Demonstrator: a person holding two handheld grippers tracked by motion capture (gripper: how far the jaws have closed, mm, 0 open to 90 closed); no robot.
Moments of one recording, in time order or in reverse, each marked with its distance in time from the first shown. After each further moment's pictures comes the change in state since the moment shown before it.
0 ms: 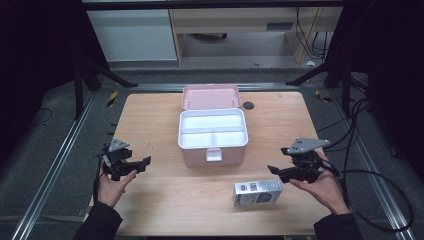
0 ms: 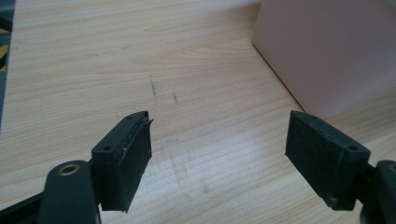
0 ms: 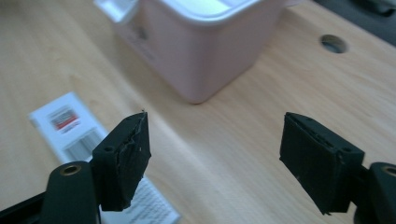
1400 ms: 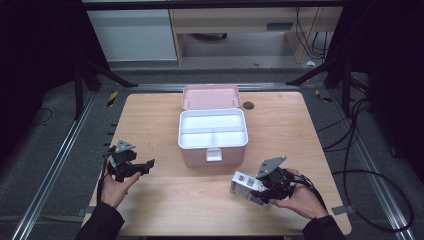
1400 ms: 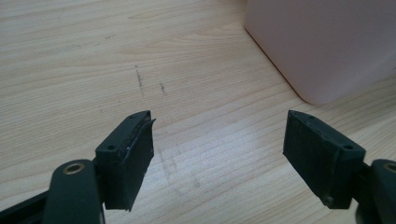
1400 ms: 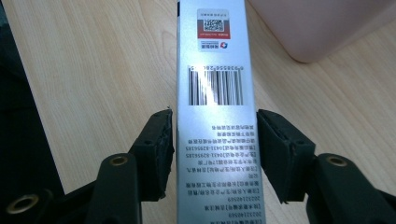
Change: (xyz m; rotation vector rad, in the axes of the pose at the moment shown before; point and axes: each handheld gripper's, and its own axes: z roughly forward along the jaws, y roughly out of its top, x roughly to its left) left arm -0.006 -0.002 0.008 0.041 -0.017 0.030; right arm 0.054 -0.006 0.051 0.261 0.168 -0.148
